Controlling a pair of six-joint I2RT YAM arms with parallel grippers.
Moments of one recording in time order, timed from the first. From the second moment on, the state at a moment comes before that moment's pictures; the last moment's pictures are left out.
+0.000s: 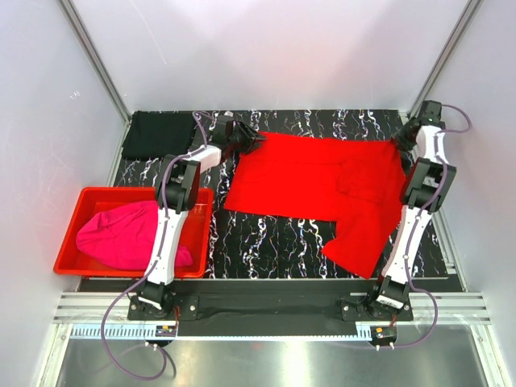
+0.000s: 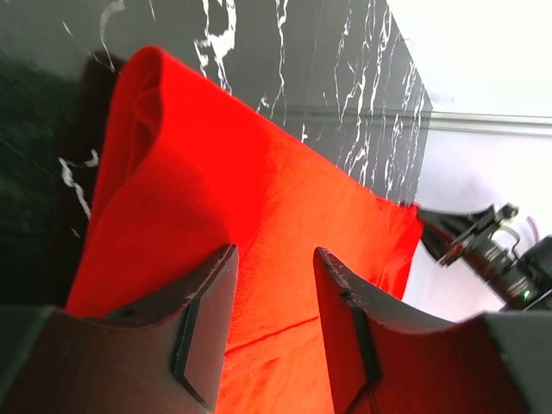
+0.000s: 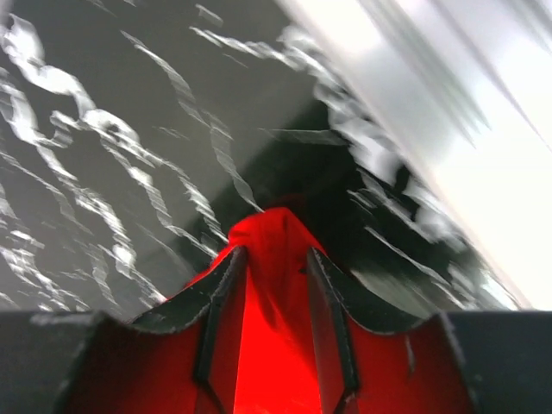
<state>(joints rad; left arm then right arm) -0.29 2.55 1.91 0.15 0.40 -1.09 -0.35 2.61 2.35 -0.65 -0.12 0.51</state>
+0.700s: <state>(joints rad) -0.32 2.04 1.80 -0.15 0.33 -0.66 -0.32 2.30 2.30 -0.95 0.07 0.48</state>
